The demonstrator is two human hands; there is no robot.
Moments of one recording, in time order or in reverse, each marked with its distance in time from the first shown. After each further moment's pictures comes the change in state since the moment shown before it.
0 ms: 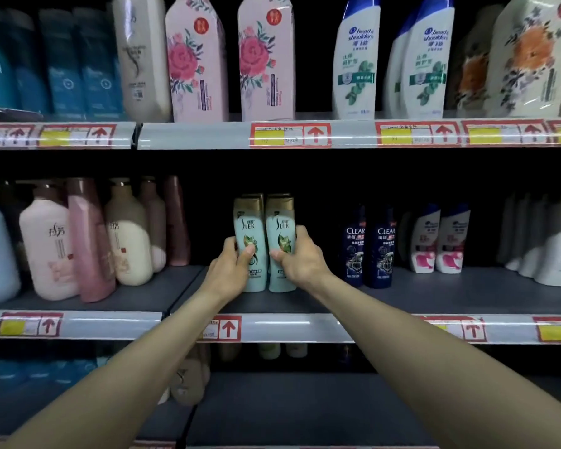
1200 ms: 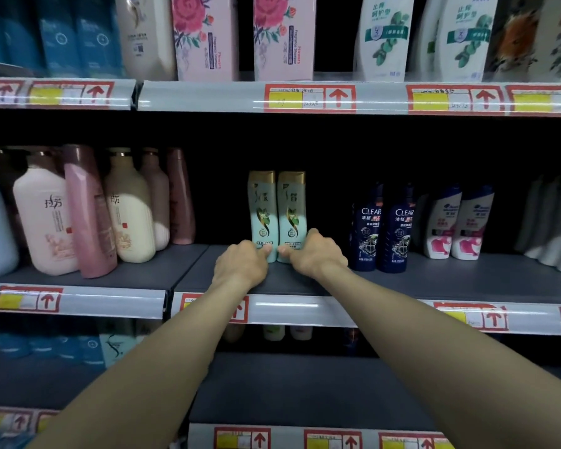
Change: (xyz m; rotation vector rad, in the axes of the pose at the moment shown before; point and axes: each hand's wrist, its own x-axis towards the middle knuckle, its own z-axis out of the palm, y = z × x) left_hand 0.012 -0.012 0.032 0.367 0.007 -0.191; right_hand 0.014 0.024 0.014 -0.496 0.001 0.180
